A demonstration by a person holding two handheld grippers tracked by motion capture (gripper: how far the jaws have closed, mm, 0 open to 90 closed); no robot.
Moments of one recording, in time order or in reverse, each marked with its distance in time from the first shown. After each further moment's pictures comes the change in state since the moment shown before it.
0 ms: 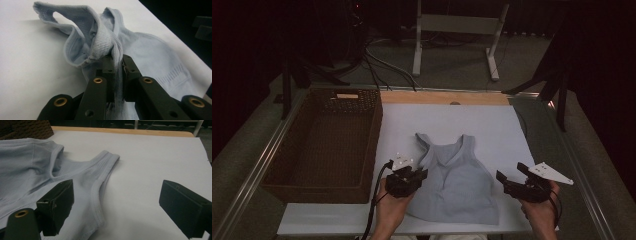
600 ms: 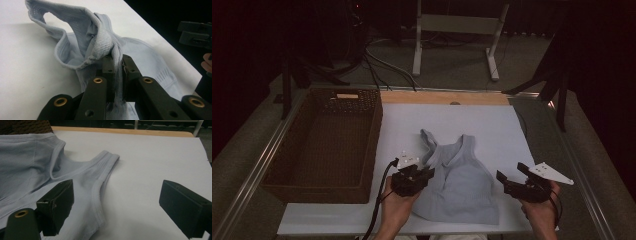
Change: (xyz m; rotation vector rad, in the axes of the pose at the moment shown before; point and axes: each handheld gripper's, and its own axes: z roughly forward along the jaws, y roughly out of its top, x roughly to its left) left arm -0.013 0.008 0.003 -0.016 -0.051 0.011; right arm -0.001 0.000 -0.001 -0.001 0.000 -0.001
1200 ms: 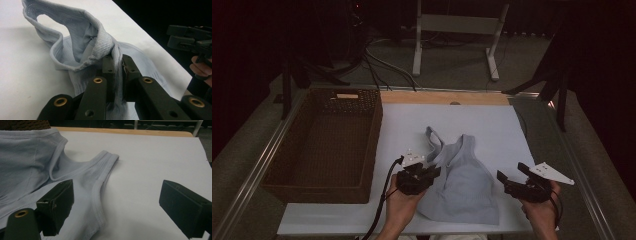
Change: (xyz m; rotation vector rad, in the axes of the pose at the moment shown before) left arm -0.010 0.008 0.004 -0.007 -0.043 0.010; right arm -0.001 0.000 0.000 0.000 -0.001 0.004
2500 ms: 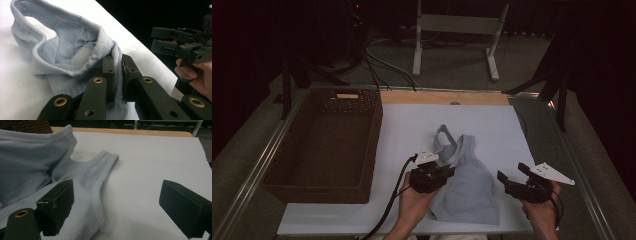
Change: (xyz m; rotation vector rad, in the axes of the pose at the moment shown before) left arm -0.018 0.008 0.024 0.000 -0.091 0.015; right arm 0.000 0.000 -0.001 -0.001 0.000 -0.001
